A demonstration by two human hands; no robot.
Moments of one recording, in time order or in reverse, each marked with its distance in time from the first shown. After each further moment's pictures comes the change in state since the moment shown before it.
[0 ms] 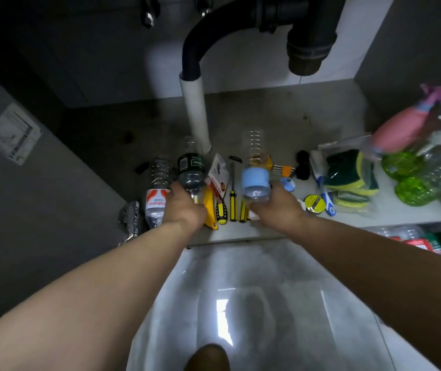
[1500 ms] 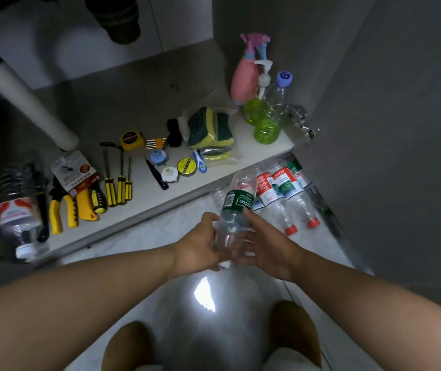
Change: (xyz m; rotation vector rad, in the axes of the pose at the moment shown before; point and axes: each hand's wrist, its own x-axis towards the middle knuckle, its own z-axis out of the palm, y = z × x) left_hand -0.219 0.083 0.145 0.106 -1.070 0.333; right_hand -0.157 0.224 -0.099 1.149 -0.287 0.468
